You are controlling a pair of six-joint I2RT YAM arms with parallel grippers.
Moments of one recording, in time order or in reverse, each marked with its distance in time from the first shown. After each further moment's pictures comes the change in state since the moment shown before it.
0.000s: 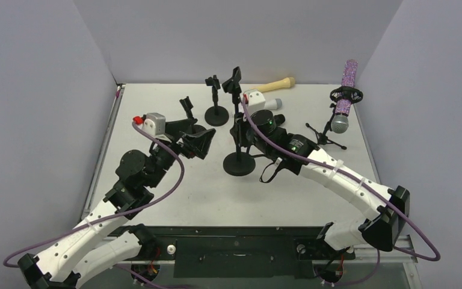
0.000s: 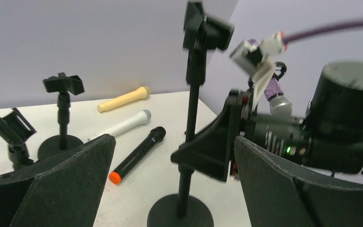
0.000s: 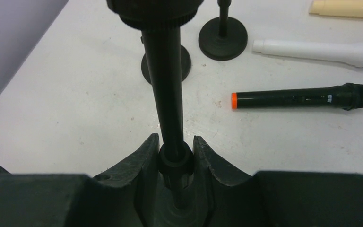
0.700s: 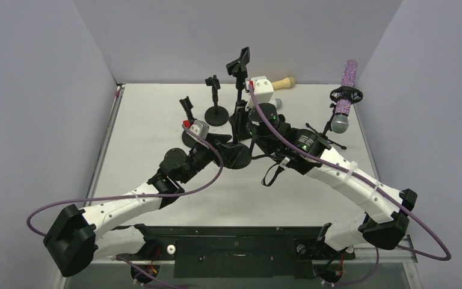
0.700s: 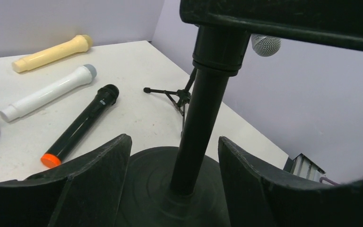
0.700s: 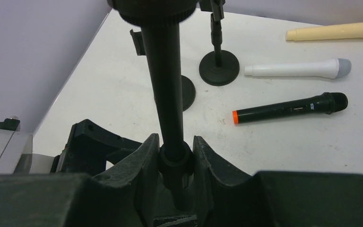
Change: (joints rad) left arm -0.061 0.341 -0.192 0.430 0.212 -0.057; right arm 0.102 0.000 0.311 -0.214 0.224 0.095
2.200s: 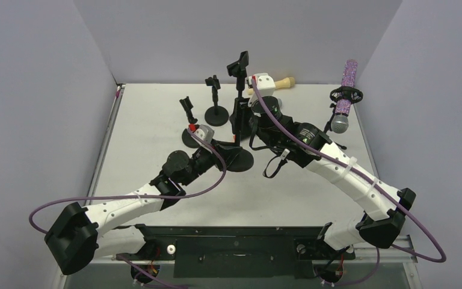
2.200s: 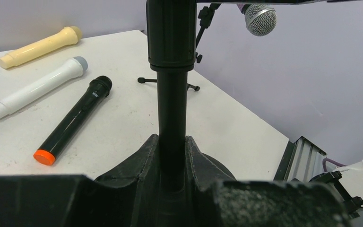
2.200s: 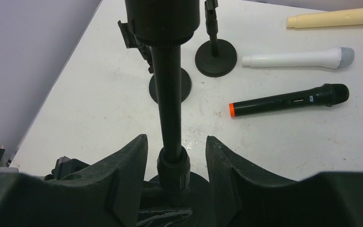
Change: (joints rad) left arm -0.027 0.035 -0.033 0.060 0.032 0.031; right arm -0.071 0.027 0.023 -0.052 -0.075 0.013
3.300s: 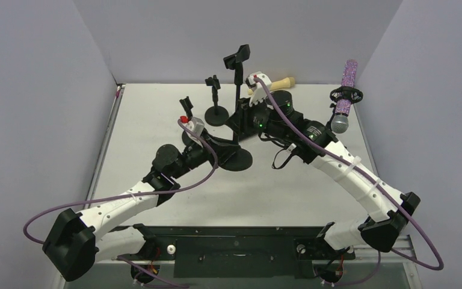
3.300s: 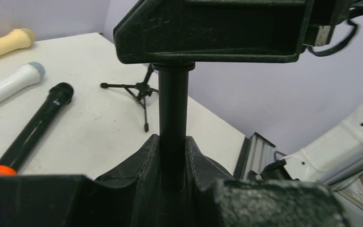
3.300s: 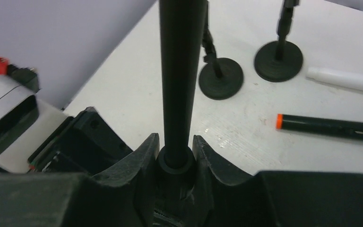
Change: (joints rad) left arm 0.097 -0.036 0.032 -0.010 0.216 -0.127; right arm -0.096 -0.017 -0.062 0.089 -0.373 -0.082
